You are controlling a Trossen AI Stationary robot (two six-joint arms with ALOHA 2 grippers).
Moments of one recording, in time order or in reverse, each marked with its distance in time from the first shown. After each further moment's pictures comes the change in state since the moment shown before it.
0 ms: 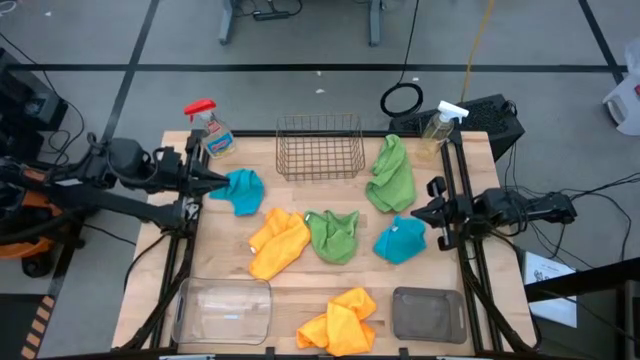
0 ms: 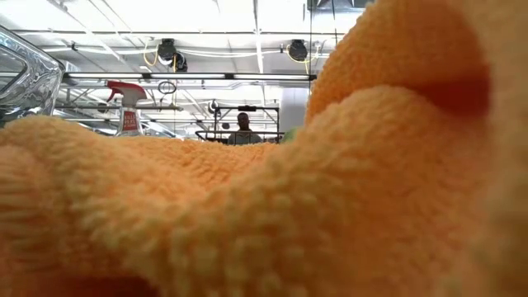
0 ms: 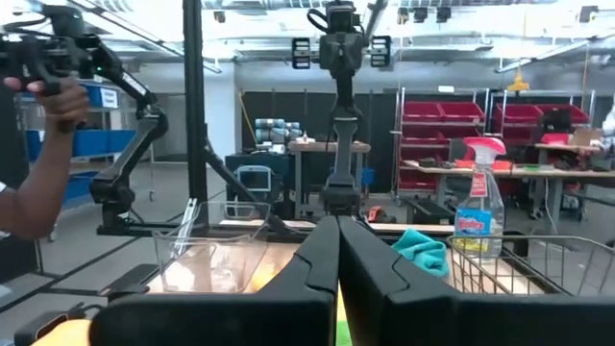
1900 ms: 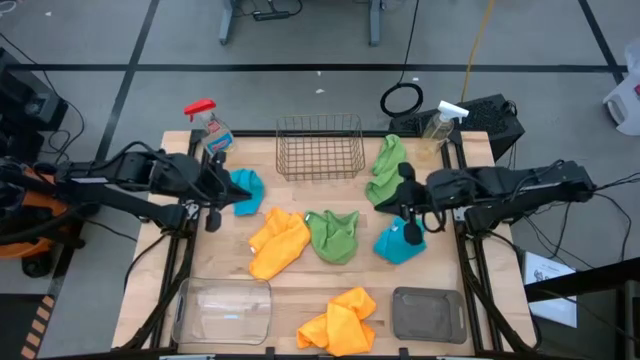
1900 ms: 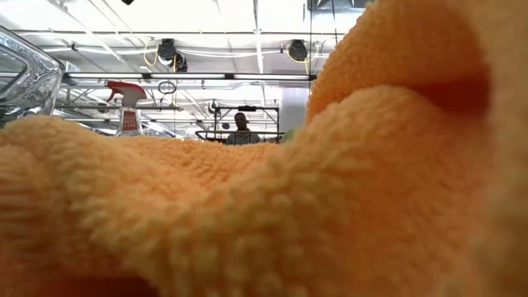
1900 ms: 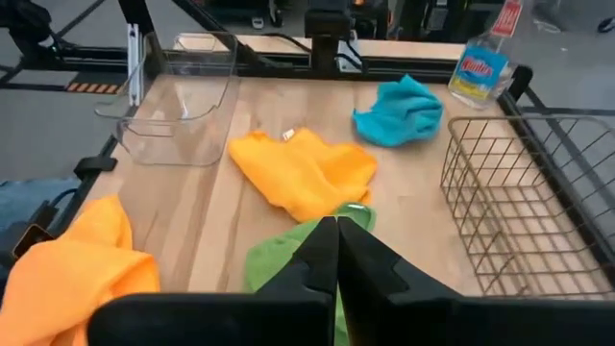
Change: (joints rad) left arm 0.000 0.208 0.030 -0.284 -0.056 -0.066; right arm 0.001 0.999 0.941 -0.647 0.065 0.080
